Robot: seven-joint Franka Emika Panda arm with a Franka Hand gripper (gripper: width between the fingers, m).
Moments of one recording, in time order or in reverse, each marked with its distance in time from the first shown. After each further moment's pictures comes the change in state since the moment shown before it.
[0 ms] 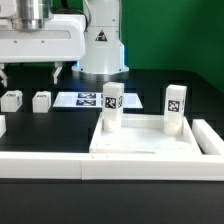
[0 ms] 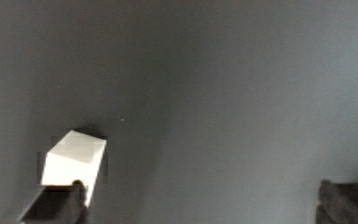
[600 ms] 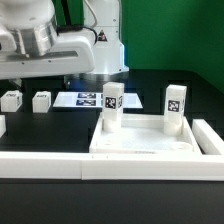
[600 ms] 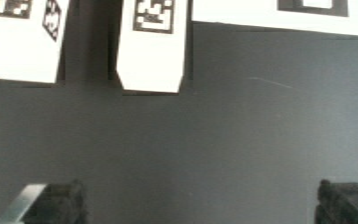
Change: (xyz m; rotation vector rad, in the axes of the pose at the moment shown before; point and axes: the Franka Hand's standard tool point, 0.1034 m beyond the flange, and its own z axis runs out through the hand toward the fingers) arm -0.008 -0.027 0.015 0.179 -0.508 0.204
